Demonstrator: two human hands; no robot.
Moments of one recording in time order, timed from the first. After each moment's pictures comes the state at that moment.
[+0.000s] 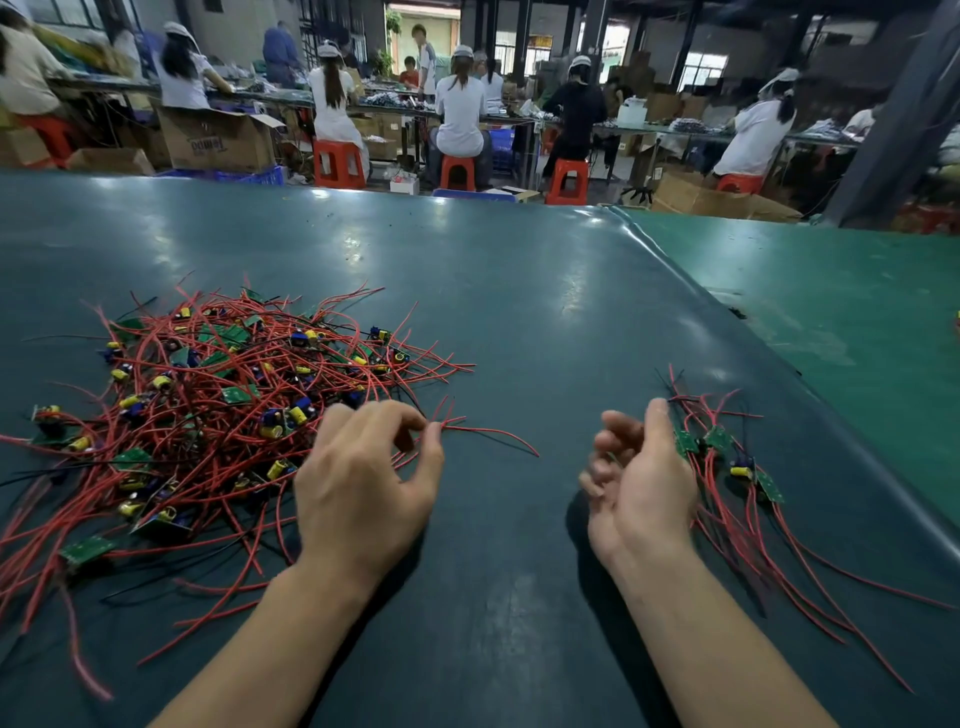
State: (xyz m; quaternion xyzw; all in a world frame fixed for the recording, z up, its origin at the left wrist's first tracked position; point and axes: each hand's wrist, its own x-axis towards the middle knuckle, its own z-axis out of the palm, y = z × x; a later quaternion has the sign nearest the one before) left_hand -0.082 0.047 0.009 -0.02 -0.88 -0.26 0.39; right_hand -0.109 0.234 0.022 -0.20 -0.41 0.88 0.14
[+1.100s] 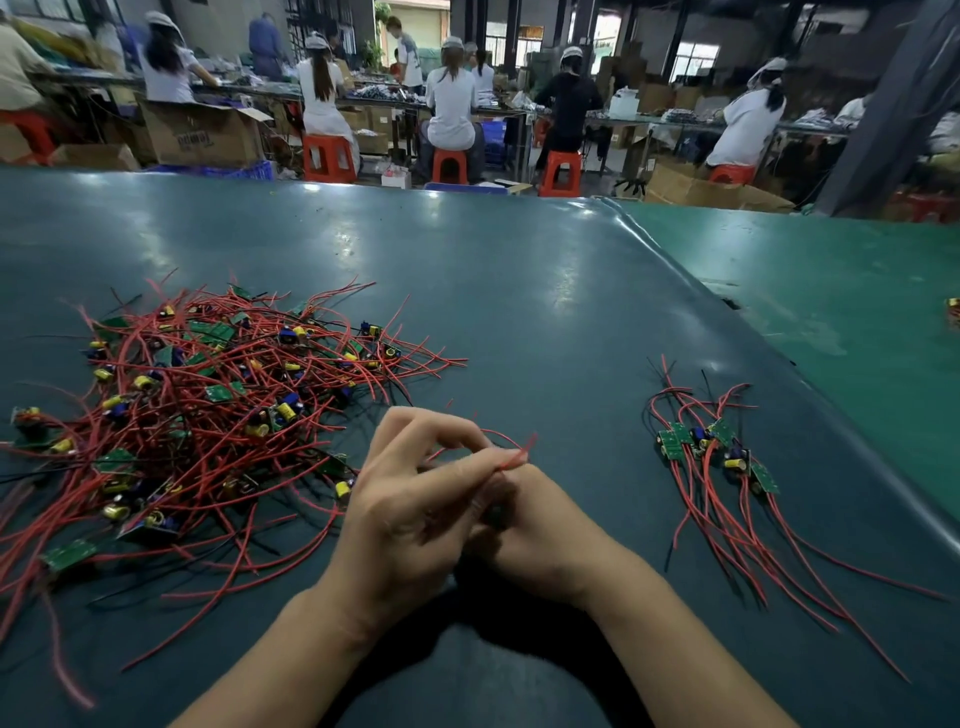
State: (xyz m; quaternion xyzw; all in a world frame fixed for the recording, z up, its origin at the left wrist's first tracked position) left_hand -0.070 0.067 0.009 -0.30 -0.77 -0.40 0.40; right_hand -0.086 0.208 0.011 0.27 -0.87 0.42 -0.08
